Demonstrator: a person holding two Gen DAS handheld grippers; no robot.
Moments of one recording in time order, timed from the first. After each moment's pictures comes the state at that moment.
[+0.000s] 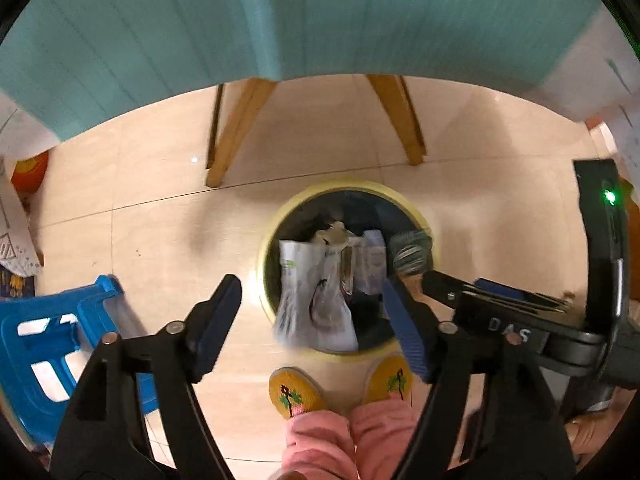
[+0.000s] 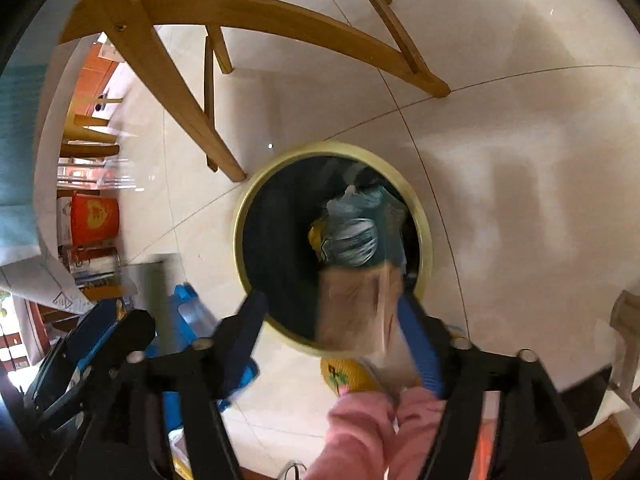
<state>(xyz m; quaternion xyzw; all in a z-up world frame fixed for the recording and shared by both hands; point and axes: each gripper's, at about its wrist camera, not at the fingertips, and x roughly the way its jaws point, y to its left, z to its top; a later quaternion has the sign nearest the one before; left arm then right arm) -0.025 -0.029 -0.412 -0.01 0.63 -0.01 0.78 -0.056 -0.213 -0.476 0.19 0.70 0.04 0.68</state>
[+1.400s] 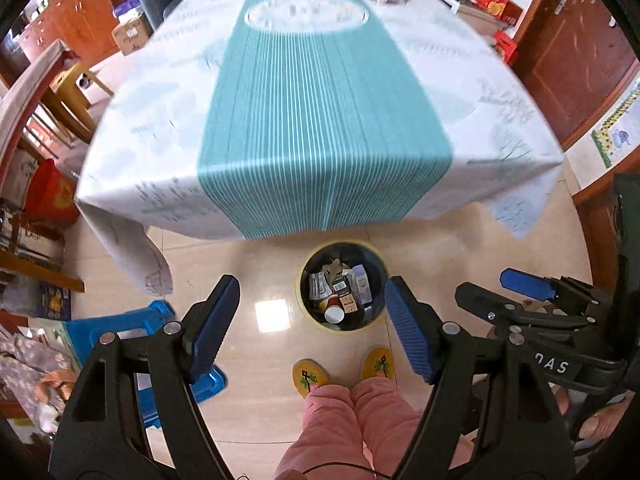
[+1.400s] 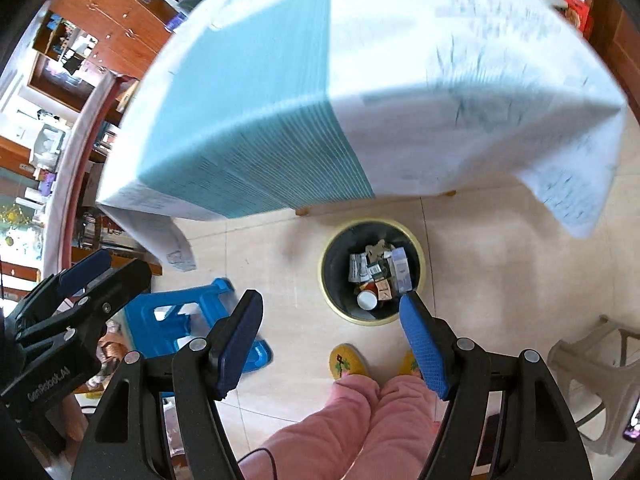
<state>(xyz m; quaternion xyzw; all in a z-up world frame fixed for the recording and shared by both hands) -0.070 0.019 -0.085 0.00 0.57 -0.03 0.82 -0.075 -0.170 -0.135 0.10 0.63 0.10 0.76</state>
